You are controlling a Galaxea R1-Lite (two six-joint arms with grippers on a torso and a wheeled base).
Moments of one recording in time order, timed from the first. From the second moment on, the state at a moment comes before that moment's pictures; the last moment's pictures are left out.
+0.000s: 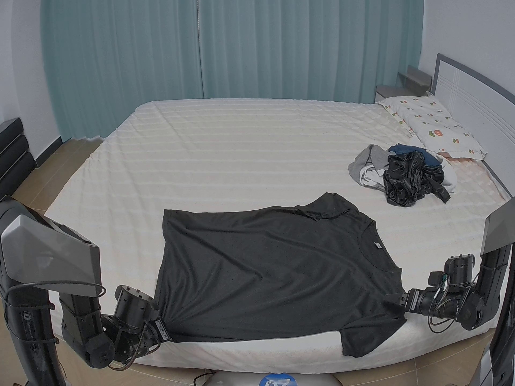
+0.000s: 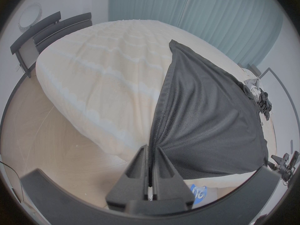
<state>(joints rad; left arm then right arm) -0.41 2.20 -0.17 -1.06 0.26 -0.78 -0.02 2.25 -0.15 -1.33 0.29 0.33</state>
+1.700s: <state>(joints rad) -0.32 2.05 -0.10 -0.91 0.24 -0.64 -0.05 2.28 -0.14 -1.34 0.36 0.33</state>
